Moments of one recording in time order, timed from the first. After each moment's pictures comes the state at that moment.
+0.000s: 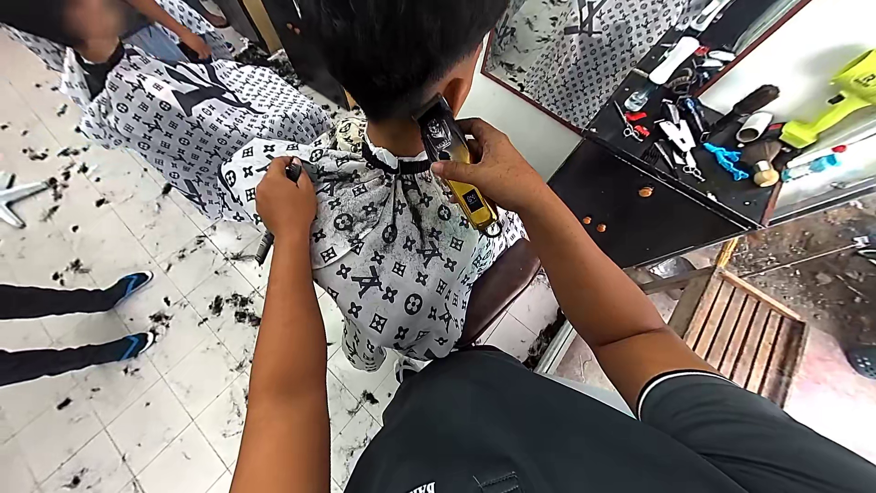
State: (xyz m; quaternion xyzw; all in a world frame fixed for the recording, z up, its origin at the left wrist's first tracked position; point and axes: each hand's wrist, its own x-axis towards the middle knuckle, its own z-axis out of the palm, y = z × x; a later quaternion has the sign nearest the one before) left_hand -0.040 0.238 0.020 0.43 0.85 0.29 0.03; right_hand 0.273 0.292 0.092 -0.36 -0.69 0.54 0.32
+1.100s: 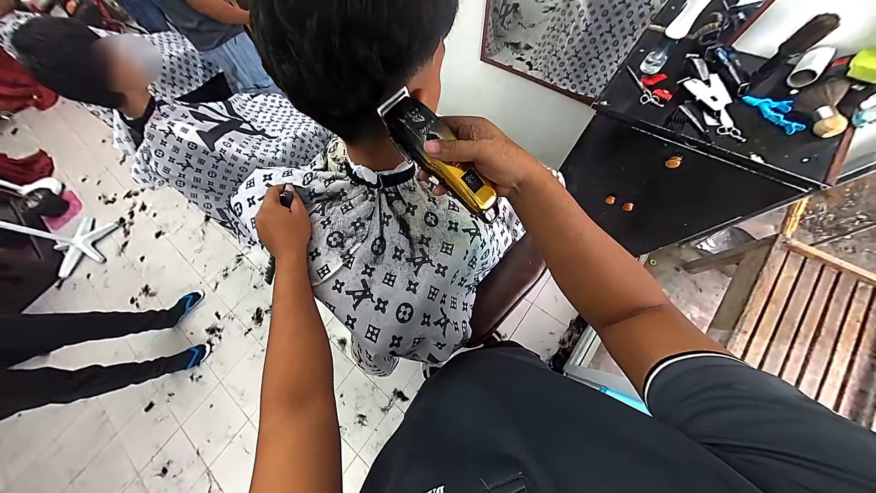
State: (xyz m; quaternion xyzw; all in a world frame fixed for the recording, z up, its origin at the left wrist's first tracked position) left_hand -0.037 0.242 0.016 0.44 0.86 0.27 -0.01; right_hand 0.302 0.319 0.095 -0.21 -0.58 0.72 0.31
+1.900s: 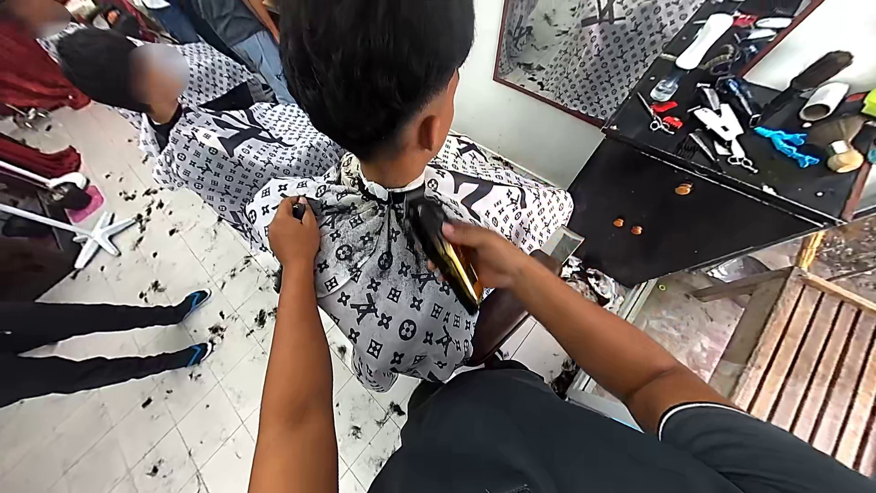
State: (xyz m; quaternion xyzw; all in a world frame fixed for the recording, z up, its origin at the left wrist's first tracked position) left_hand -0.041 0.242 0.016 0.44 0.86 0.27 0.01; right_hand 0.303 0.254 0.028 -0.21 -0.44 0.84 0.23
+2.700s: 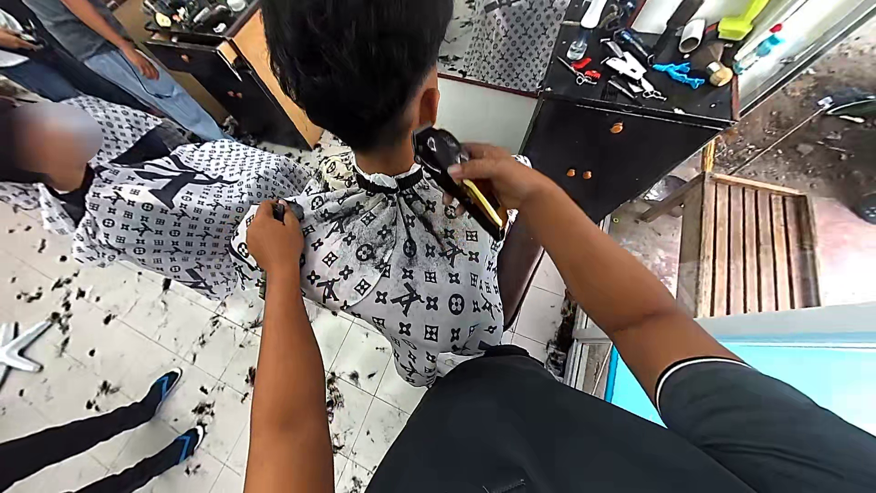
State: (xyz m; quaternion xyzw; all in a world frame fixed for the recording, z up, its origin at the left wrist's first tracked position) left_hand -0.101 0.264 0.026 0.54 0.80 0.24 0.04; right_hand 0.275 0.268 0.070 -0.29 -0.56 0.69 0.36
